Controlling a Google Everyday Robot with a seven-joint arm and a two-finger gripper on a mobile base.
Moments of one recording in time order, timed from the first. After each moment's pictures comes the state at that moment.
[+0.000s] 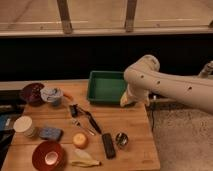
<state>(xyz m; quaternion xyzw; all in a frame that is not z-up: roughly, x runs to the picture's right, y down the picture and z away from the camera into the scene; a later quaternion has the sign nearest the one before) 0.145 0.074 0.713 -0.16 0.21 0.68 0.68</state>
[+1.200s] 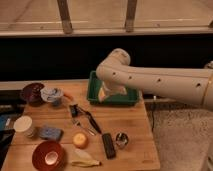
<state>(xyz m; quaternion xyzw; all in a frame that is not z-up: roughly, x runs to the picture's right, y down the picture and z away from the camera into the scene) 0.011 0.028 0.723 -0.17 0.12 0.56 0.80</state>
